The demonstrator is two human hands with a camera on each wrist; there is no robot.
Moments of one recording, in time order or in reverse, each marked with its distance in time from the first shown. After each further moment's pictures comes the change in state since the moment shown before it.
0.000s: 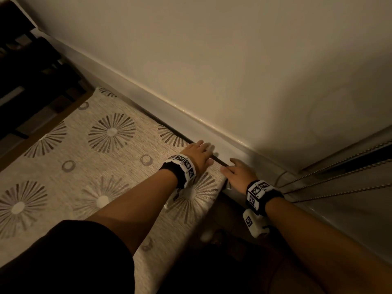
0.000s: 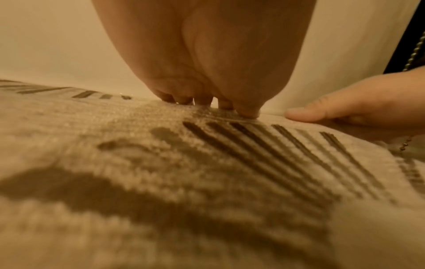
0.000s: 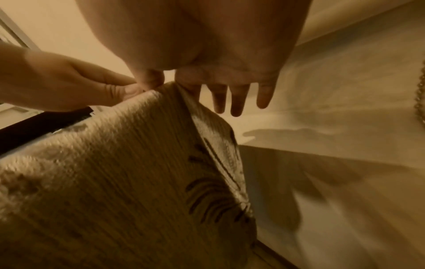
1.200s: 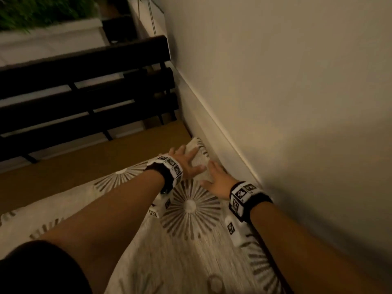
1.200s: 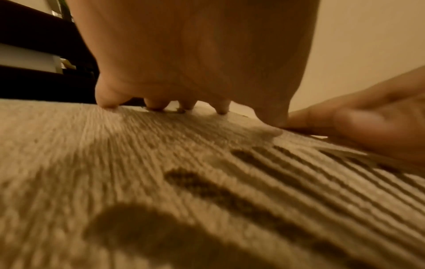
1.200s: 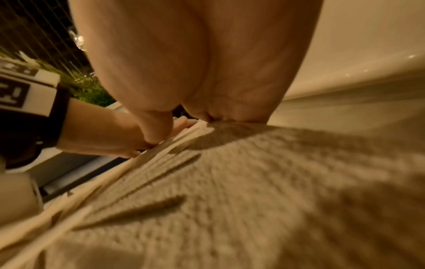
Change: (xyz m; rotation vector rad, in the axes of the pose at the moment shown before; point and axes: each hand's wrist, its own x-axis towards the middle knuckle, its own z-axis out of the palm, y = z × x) left_hand -0.037 -0.390 -0.032 -0.480 0.013 -0.840; right_hand 0.282 -0.369 0.047 -0.347 -0.431 -0.572
